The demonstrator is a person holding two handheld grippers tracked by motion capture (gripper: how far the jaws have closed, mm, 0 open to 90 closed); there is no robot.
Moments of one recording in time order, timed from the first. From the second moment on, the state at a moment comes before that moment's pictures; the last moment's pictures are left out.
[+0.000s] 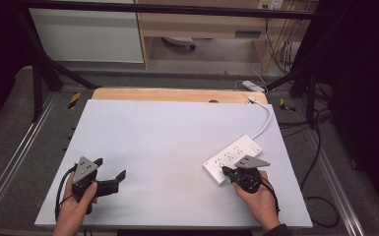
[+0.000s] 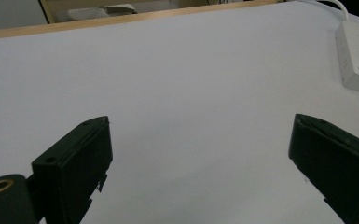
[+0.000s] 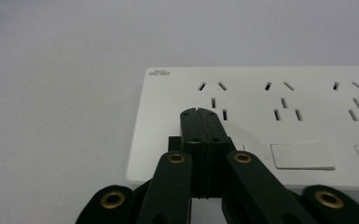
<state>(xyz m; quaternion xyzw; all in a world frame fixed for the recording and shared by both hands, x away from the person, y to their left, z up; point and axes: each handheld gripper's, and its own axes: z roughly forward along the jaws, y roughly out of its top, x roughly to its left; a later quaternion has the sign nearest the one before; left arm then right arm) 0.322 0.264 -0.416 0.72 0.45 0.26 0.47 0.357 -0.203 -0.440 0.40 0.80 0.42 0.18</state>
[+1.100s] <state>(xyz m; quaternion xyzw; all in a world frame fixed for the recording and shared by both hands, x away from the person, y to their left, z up) 0.322 0.269 -0.417 0.72 0.46 0.26 0.46 0.357 -0.207 -0.431 0.39 0.77 0.47 0.19</state>
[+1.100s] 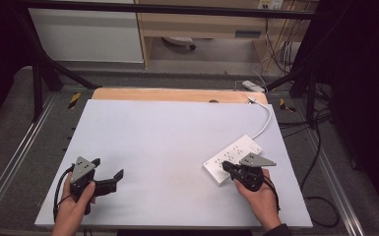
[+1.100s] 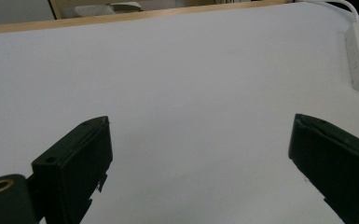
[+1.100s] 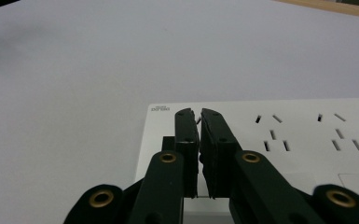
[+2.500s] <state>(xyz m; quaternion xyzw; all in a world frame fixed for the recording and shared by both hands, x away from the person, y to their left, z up) 0.321 0.271 -0.417 0.71 0.46 0.26 0.46 0.345 -0.225 -0.404 0.39 0.70 0.53 0.27</state>
